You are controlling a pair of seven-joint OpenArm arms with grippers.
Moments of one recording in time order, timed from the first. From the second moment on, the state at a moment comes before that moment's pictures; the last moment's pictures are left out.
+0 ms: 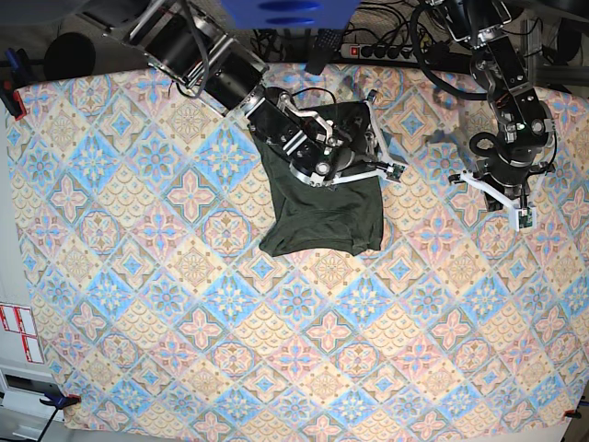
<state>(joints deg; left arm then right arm) 11.1 -4.7 -29.7 104.0 -8.3 -16.7 49.0 12.2 -6.2 -46.5 60.9 11.9 26.4 -50.6</state>
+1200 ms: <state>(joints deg) 11.1 -4.8 -29.7 104.2 -8.1 -16.7 49.0 16.1 12.0 -16.1 59.4 14.7 27.6 -48.9</state>
